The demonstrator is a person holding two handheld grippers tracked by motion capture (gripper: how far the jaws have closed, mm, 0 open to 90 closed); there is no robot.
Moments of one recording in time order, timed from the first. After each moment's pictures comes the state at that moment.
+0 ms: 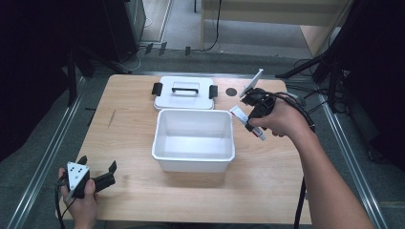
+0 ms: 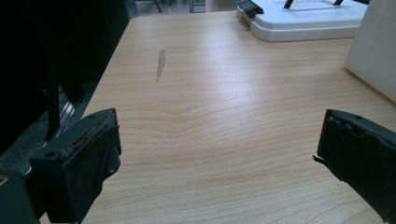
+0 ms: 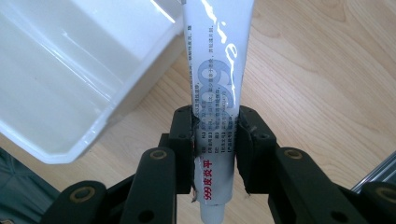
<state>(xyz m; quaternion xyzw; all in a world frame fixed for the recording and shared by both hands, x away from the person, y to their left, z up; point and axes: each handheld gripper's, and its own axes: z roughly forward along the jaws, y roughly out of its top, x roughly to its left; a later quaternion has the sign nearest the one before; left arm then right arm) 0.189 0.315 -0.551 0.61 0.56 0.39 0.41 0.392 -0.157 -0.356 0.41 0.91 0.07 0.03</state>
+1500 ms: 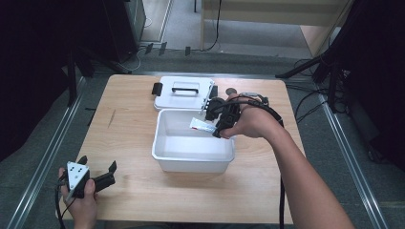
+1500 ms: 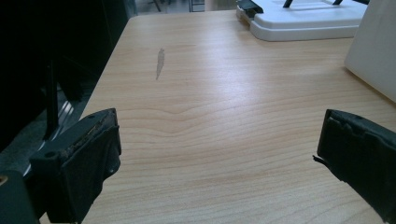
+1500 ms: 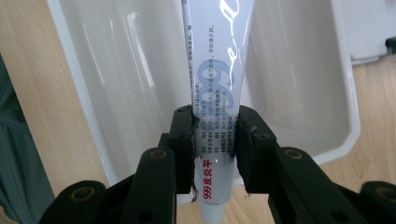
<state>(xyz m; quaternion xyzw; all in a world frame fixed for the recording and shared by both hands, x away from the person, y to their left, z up) 0.190 0.315 -0.551 0.61 0.56 0.39 0.41 0.360 -0.069 -0.355 0.12 0.99 0.10 0.05</state>
